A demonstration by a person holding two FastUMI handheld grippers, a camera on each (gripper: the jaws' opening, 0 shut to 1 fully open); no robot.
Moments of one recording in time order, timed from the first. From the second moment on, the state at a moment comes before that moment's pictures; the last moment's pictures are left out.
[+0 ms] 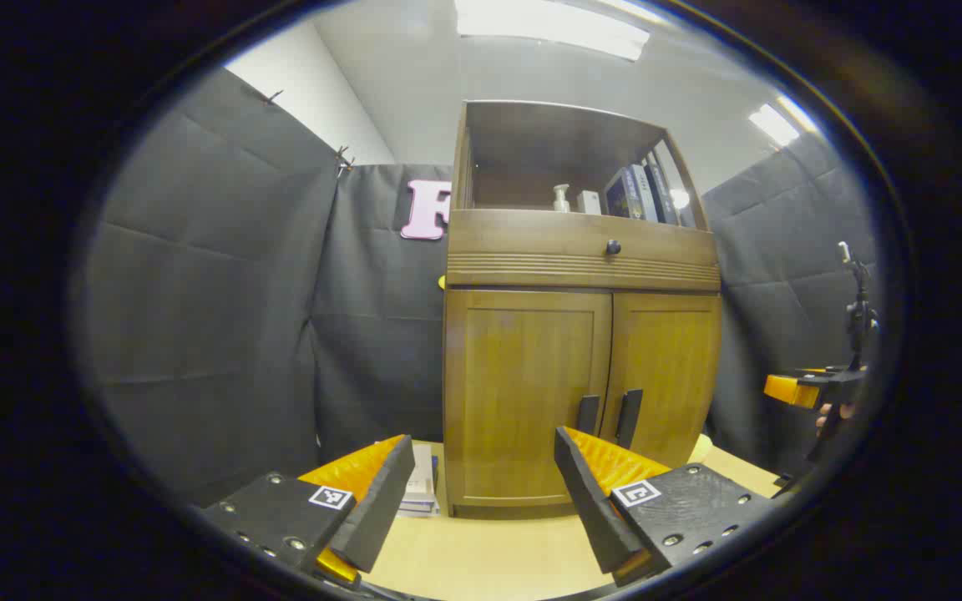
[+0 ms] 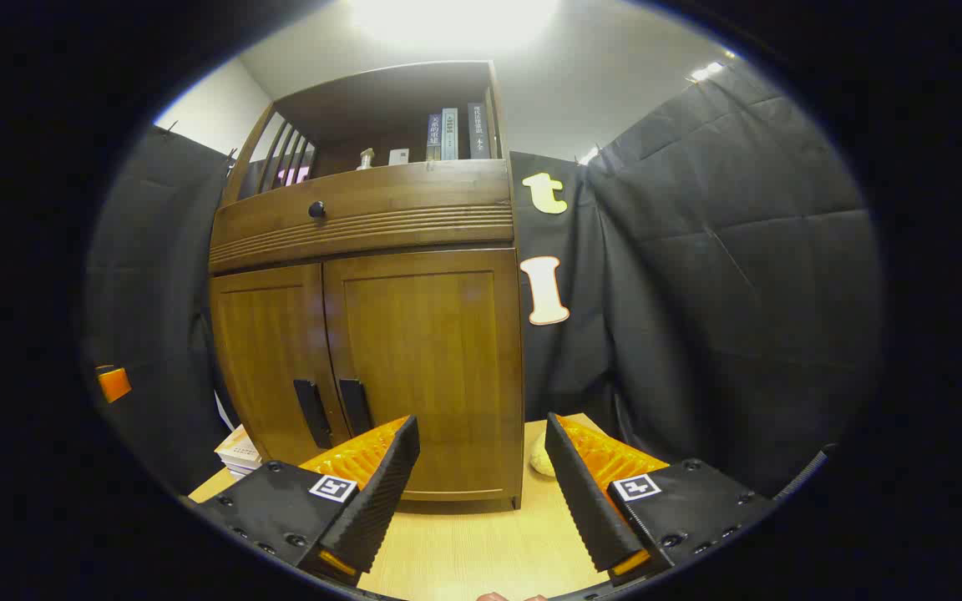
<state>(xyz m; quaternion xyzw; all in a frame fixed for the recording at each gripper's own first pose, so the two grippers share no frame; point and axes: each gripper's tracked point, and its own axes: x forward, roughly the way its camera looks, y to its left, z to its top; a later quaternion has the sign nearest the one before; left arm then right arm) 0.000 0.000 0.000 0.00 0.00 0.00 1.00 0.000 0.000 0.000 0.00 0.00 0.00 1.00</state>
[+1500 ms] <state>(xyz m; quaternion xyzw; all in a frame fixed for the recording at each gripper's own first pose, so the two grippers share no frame) -0.004 0.007 -0.005 -0.02 0.02 0.04 1.00 0.055 0.088 0.038 -0.01 0.00 0.06 1.00</state>
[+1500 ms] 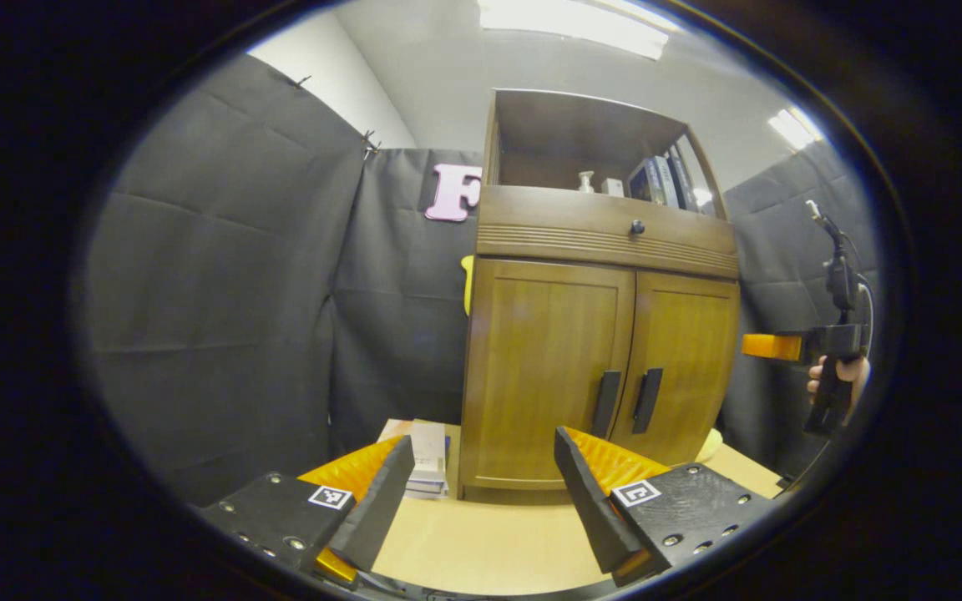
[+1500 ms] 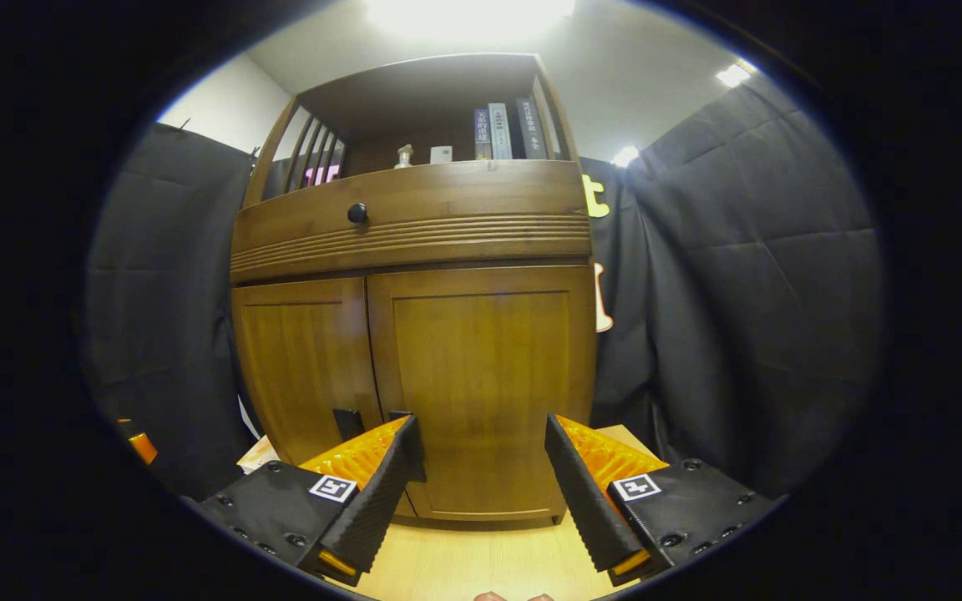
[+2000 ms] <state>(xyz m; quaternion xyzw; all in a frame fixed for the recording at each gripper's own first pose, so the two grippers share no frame) -0.008 0.016 -0.011 -0.02 0.04 0.07 1.00 0.119 0.161 0.004 -0.03 0.03 0.12 0.99</state>
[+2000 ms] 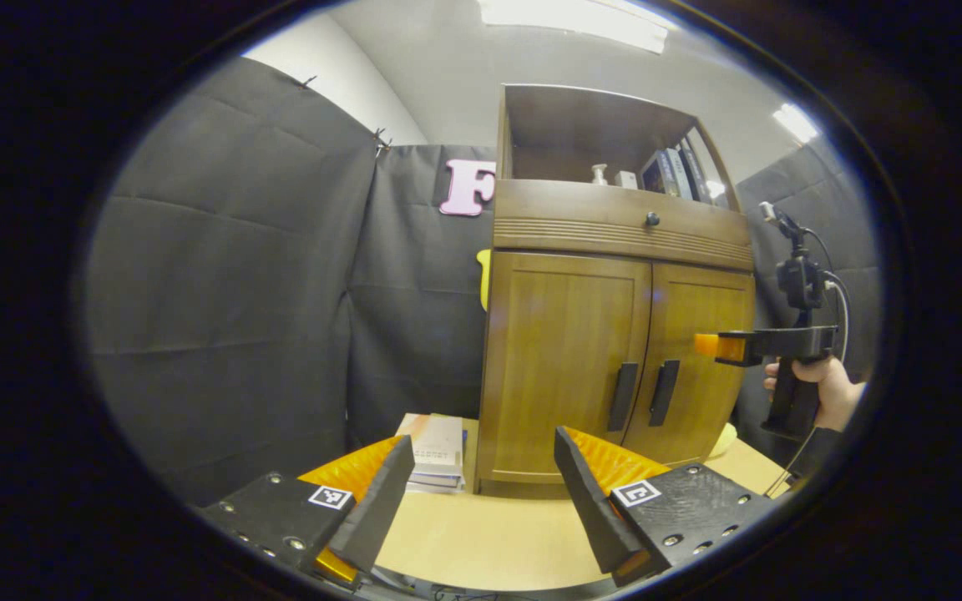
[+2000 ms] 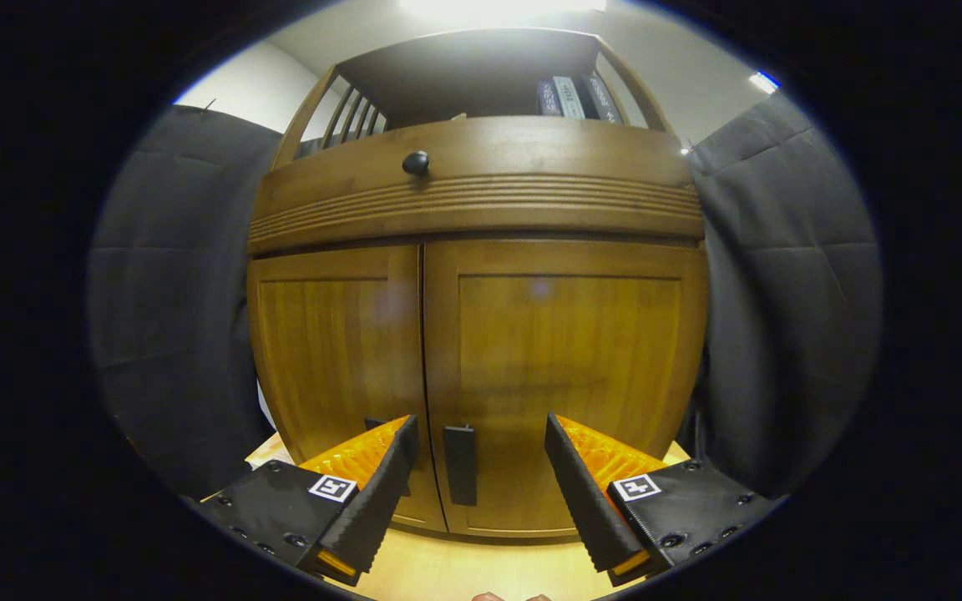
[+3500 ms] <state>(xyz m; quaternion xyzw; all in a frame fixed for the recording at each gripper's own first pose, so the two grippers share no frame) -0.024 0.027 -0.024 -0.03 0.10 0.13 0.99 0.208 0.187 -0.071 -0.05 0.11 0.09 0.99</state>
